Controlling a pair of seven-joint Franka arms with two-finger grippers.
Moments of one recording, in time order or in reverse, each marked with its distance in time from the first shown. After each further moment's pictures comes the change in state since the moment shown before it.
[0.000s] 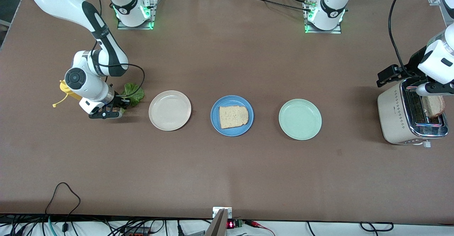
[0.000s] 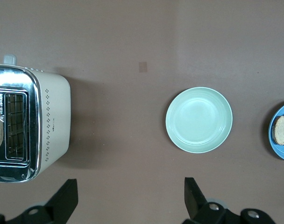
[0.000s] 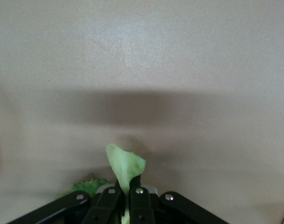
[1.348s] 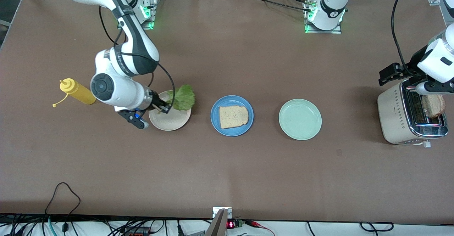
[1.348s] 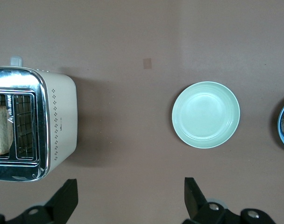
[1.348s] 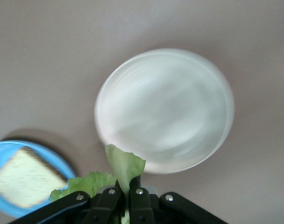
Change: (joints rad) left arm 0.001 -0.003 0.001 0.001 0.024 -0.019 0.035; right arm 0.317 0.070 0.006 0.519 0.339 -0.509 0.871
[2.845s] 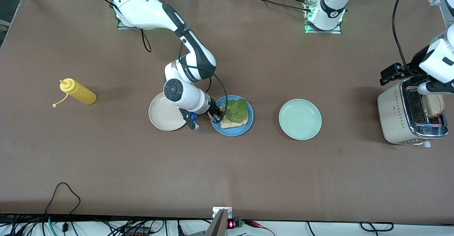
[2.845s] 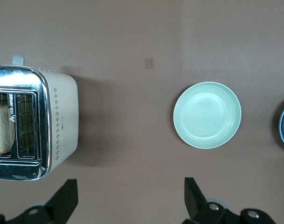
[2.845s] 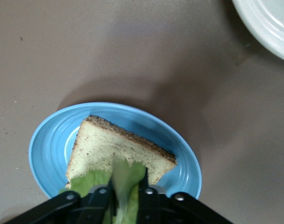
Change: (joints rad) left arm 0.003 0.000 0.003 -0.001 0.000 0.000 0.000; right arm 0.240 0.308 0.000 0.208 0.169 0.307 0.394
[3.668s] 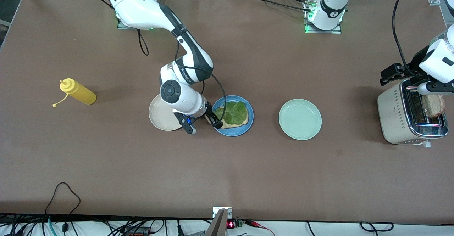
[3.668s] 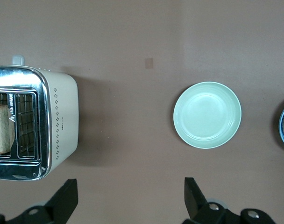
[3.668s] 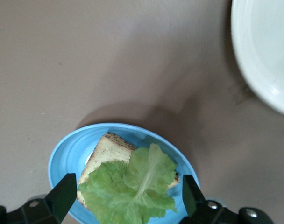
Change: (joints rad) left arm 0.000 0.000 0.000 0.000 0.000 0.002 0.000; right arm -0.029 -0.032 -0.023 0.043 -0.082 -0.078 -0.098
